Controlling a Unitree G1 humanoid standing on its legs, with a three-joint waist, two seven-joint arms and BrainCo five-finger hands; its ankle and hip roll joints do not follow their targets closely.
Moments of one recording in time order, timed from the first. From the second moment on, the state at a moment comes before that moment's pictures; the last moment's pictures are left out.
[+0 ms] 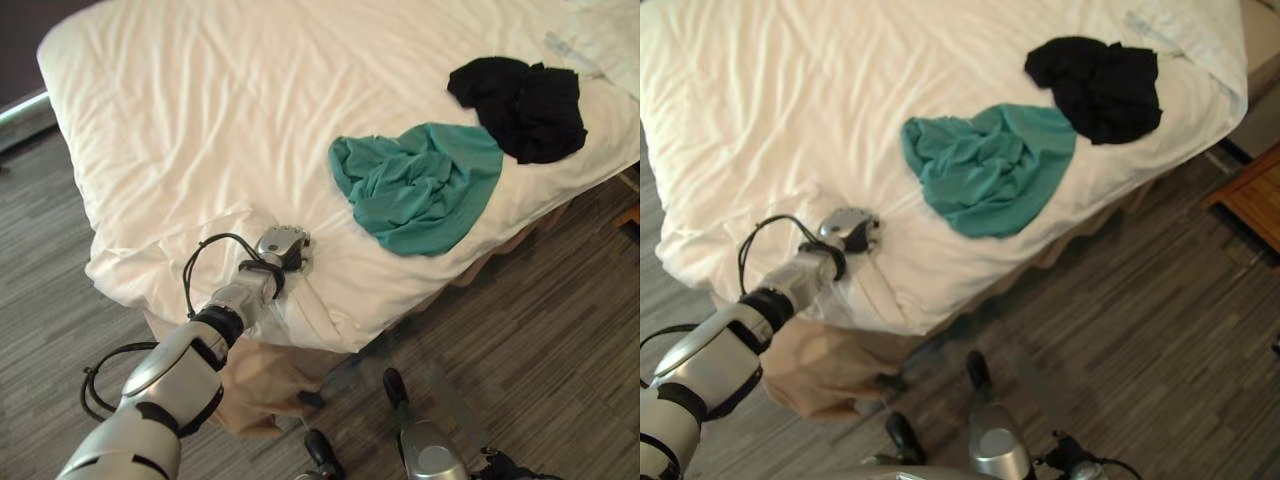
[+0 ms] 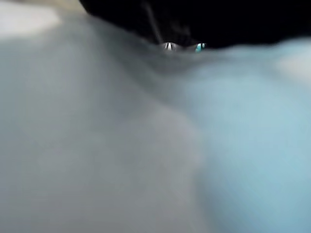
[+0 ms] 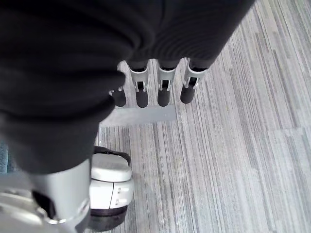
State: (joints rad) left arm -0.85 0.49 -0.79 1.03 0.61 -0.06 0.15; right arm -0.02 -0.31 0.36 1.22 -0.06 -0.02 -0.10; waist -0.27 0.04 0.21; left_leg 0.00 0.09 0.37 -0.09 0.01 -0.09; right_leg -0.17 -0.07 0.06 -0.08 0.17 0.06
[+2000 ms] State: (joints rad) left arm -0.25 0.39 -0.42 1.12 0.29 -0.04 0.28; right arm -0.61 -0.14 1.04 0.26 0.52 -0.10 0.09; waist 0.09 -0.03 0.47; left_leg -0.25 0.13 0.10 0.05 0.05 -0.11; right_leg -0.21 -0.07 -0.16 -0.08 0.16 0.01
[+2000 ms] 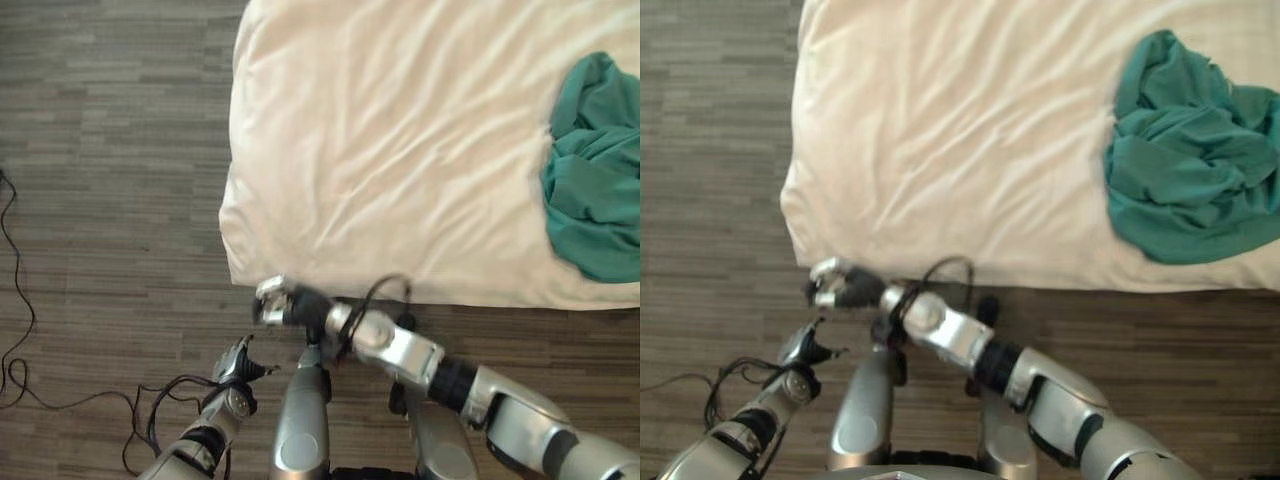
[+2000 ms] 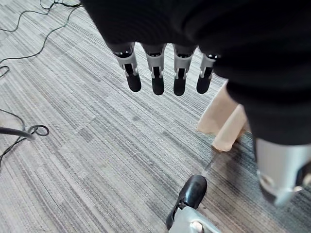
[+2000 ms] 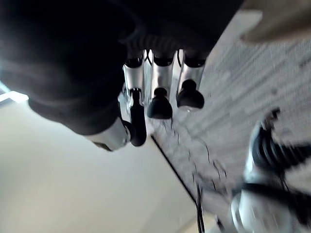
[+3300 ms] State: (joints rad) left arm -0.10 0.30 -0.46 1.14 0.33 0.00 0.14; right arm 0.04 -0.25 0.26 1.05 0.08 -0.03 -0.14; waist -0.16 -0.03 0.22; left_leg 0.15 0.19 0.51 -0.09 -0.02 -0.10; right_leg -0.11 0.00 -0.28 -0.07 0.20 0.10
